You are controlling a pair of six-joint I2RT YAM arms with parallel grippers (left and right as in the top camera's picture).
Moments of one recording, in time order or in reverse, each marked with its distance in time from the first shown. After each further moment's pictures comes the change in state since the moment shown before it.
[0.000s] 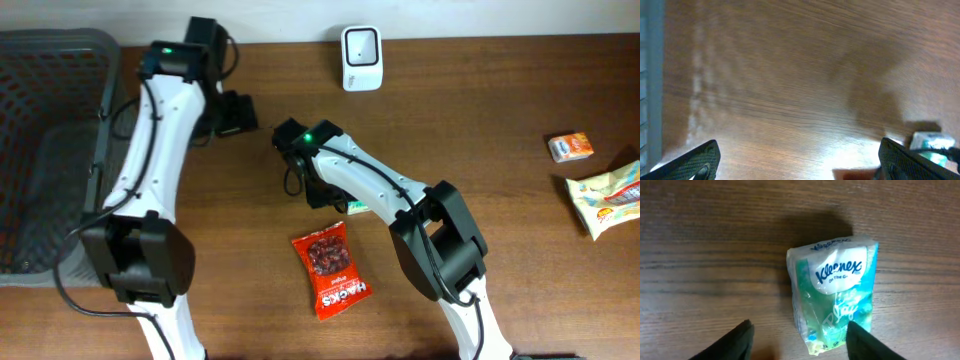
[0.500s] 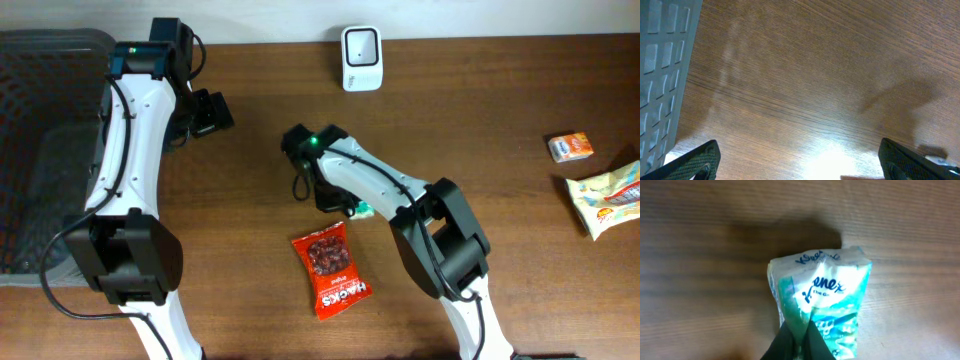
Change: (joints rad) left arm 0.105 0.000 0.000 -0.020 0.010 -0.021; right arm -0.030 0.001 -0.057 -0.027 0.001 -0.022
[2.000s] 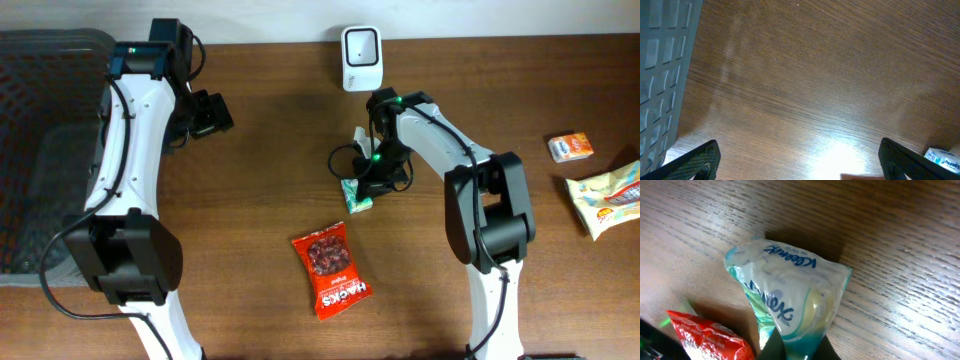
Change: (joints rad) left arm 0.002 0.000 0.000 -0.011 0.000 -0.007; right arm -0.349 0.008 -0.051 0.070 -0.666 -0.579
